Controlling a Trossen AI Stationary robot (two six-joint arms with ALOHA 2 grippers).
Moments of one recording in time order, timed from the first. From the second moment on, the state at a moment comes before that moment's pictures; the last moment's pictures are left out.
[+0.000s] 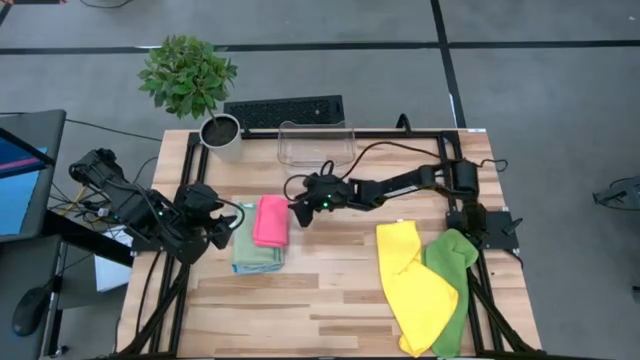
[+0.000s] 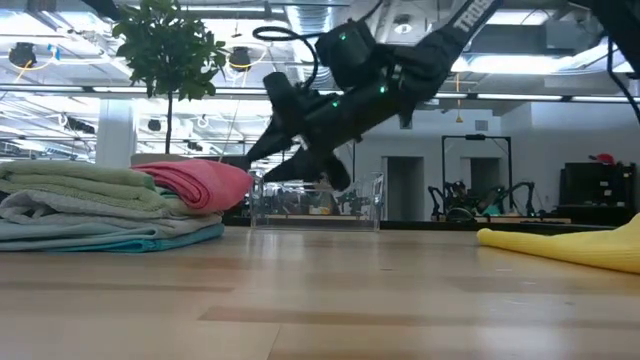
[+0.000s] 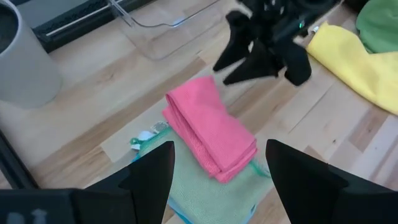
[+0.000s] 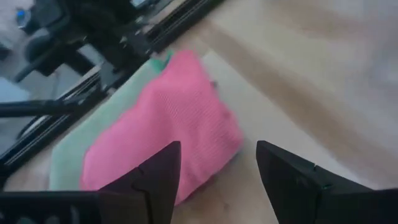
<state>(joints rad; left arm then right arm) -0.63 1.11 1.29 -1.50 -0.71 -1.44 -0.09 2.03 1.19 0.36 0.01 0.55</state>
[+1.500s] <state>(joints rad) -0.63 1.10 1.29 -1.50 -0.71 -1.37 0.01 2.21 1.49 0.51 -0.05 0.53</state>
